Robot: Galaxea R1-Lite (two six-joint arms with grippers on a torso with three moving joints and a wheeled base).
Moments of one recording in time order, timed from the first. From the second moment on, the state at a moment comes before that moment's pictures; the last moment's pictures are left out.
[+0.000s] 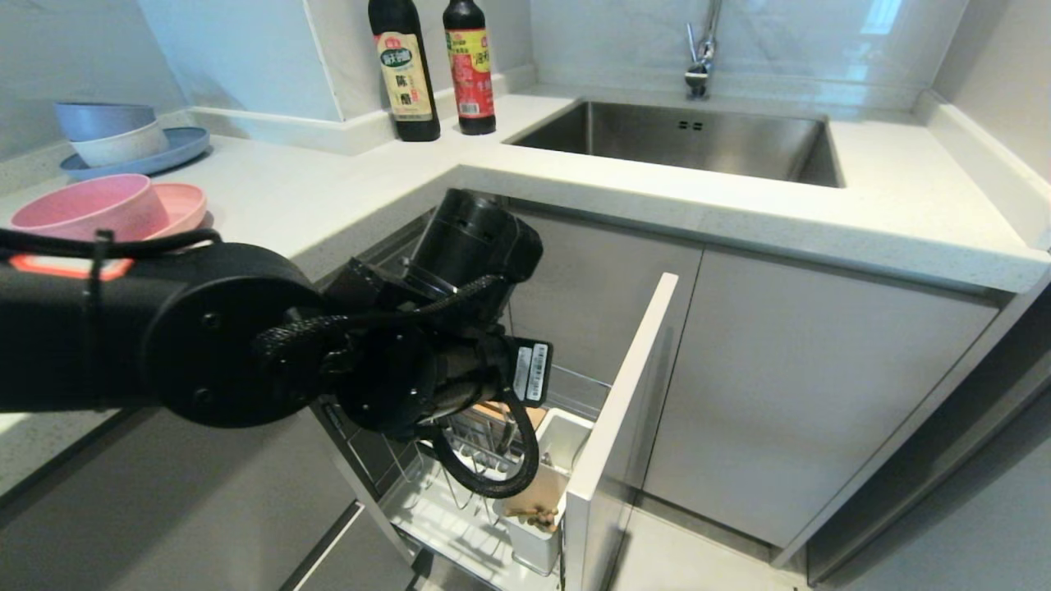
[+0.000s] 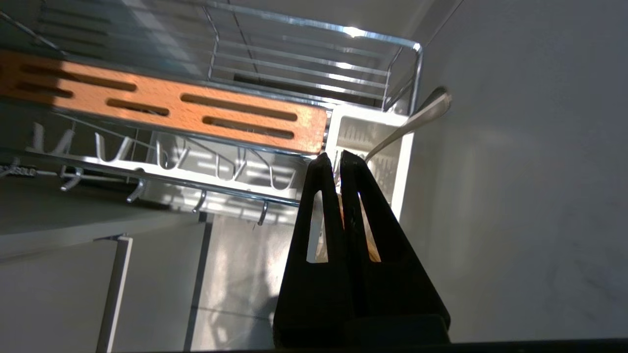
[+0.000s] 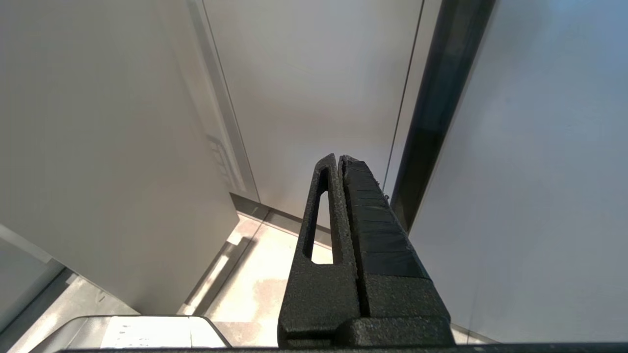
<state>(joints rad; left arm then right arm) -0.87 1.75 -1.31 0.25 0.51 -0.30 0.01 0.00 0.00 0.00 0.00 0.02</state>
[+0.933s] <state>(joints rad) -0.77 1.31 -1.43 0.05 0.57 -0.23 0.01 0.00 0.00 0.00 0.00 0.02</state>
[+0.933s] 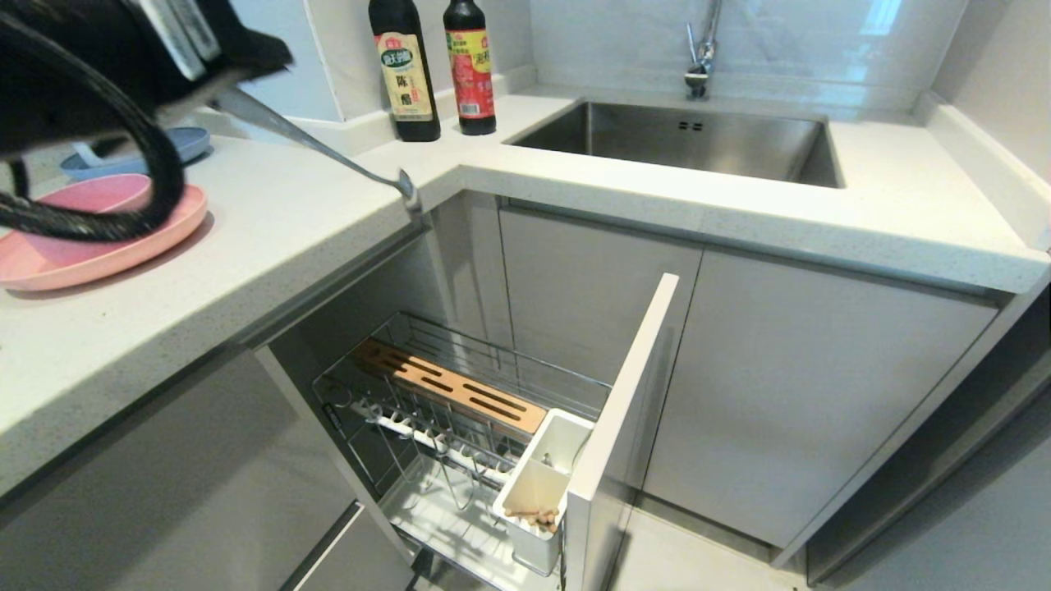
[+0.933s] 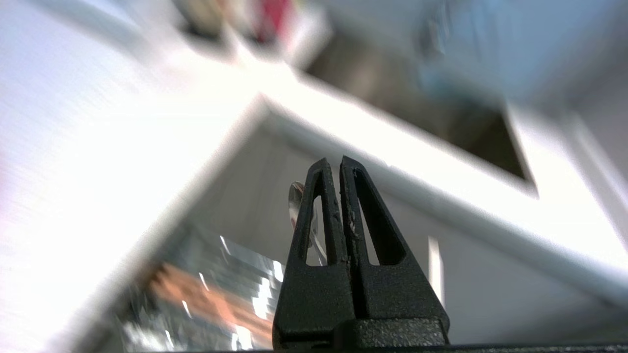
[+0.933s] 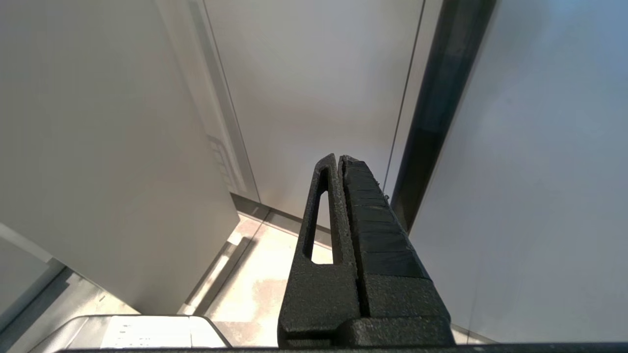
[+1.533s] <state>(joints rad) -0.14 1.13 -1.44 -0.16 0.54 -0.07 0.01 0.00 0.00 0.00 0.00 0.02</state>
